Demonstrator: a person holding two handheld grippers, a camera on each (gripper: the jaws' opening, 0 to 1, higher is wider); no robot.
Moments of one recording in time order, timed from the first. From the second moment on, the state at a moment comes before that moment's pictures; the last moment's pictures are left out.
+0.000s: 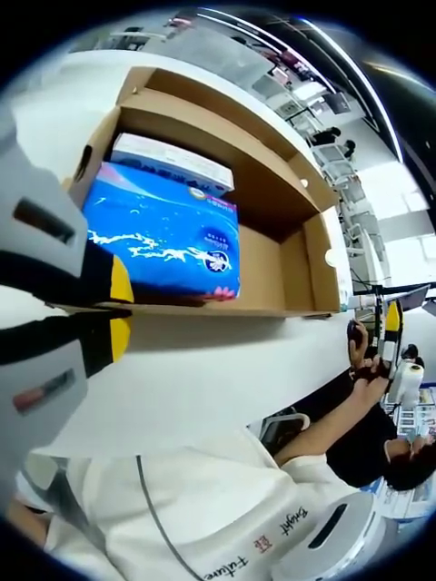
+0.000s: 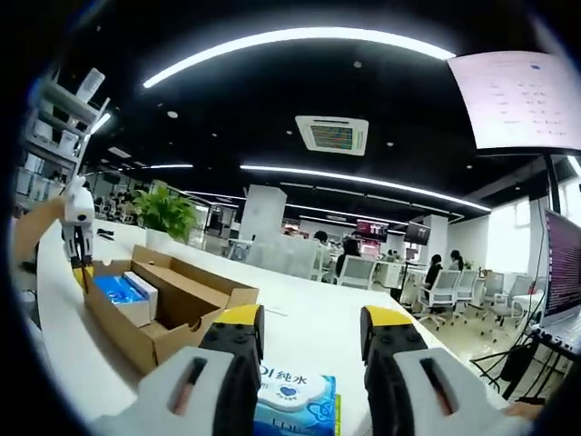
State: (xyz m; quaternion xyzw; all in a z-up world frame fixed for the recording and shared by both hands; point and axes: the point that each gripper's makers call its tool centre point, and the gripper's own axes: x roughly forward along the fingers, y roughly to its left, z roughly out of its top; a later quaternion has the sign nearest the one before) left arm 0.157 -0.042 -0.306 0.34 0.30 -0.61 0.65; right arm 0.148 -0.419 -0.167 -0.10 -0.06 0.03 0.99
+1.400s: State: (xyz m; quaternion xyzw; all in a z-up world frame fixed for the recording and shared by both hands) left arm 0.159 -0.042 -0.306 0.34 0.30 -0.61 0.65; right arm 0.151 -0.401 -0.171 -0.11 -0.05 0.05 0.99
